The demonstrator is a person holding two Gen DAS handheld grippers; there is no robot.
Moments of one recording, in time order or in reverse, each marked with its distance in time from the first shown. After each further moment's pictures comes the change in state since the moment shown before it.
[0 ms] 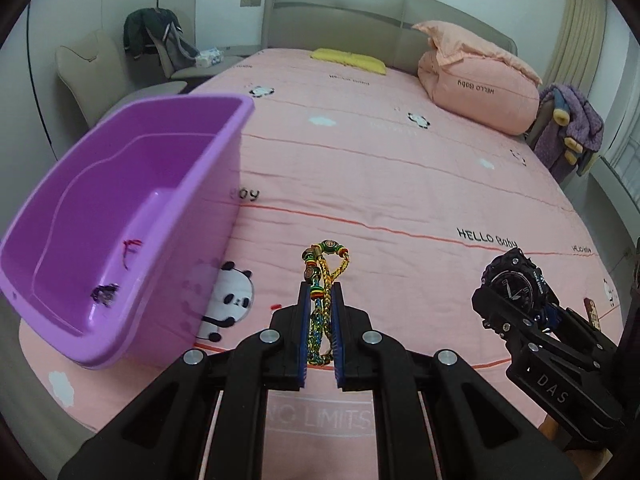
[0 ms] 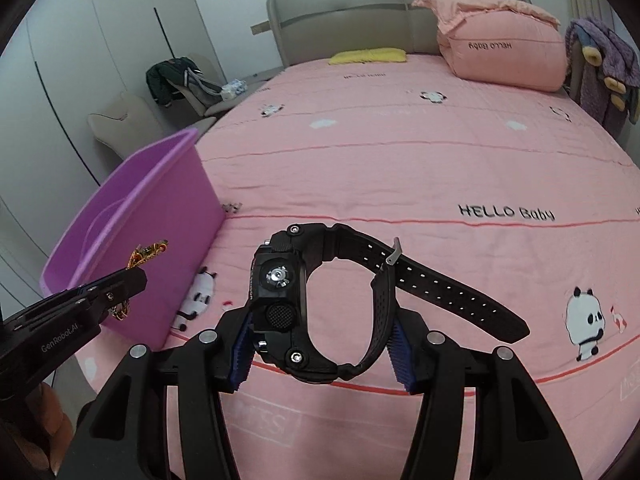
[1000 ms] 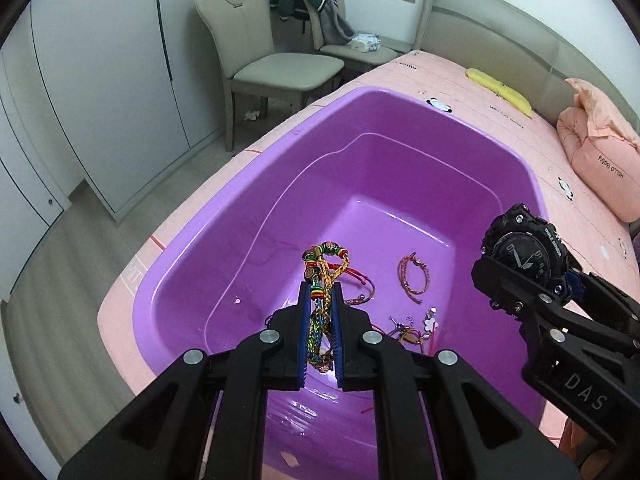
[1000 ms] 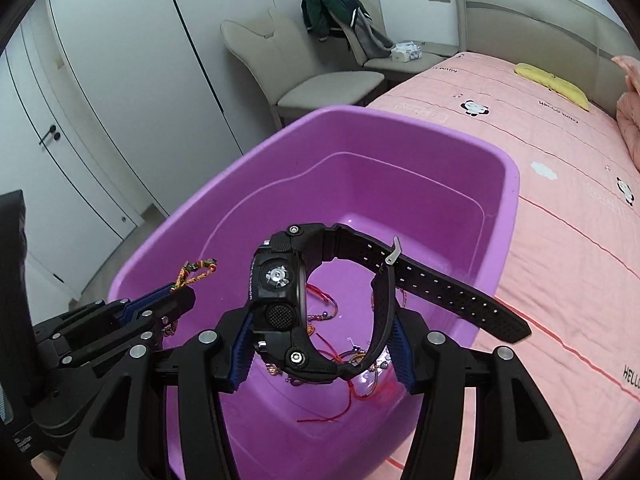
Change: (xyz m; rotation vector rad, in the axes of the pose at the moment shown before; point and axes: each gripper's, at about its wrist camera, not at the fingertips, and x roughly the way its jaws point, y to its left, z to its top) left arm 0.017 0.230 0.043 -0.305 0.063 0.311; right arm 0.150 0.276 0.081 -0.392 0.200 0.257
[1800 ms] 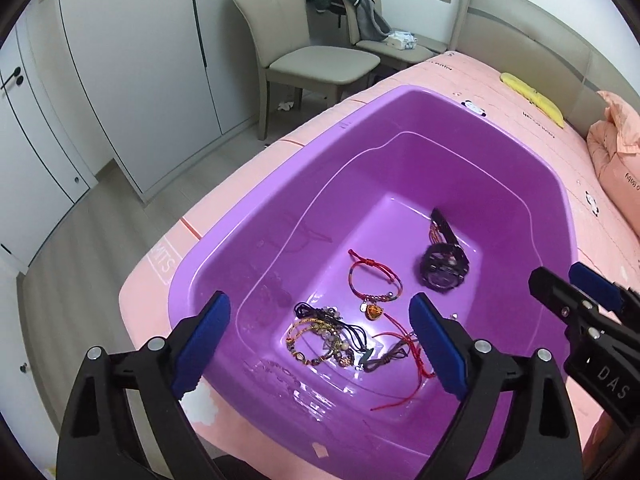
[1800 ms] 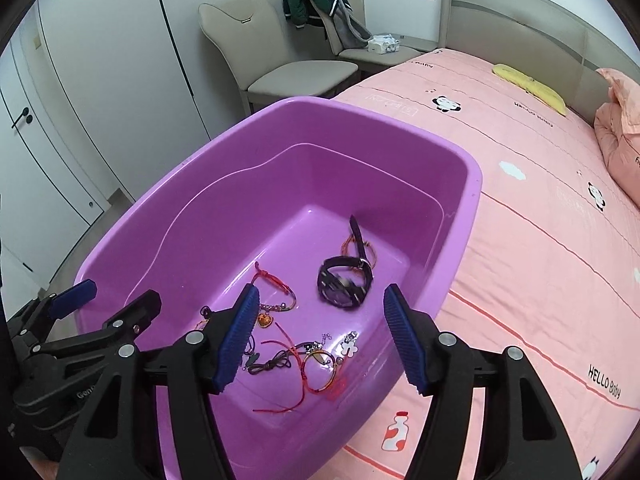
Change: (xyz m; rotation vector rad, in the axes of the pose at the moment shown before) left arm -0.005 0.013 -0.001 -0.079 0.027 0.095; right arm -0.012 -0.014 -0.010 0.009 0.049 -0.092
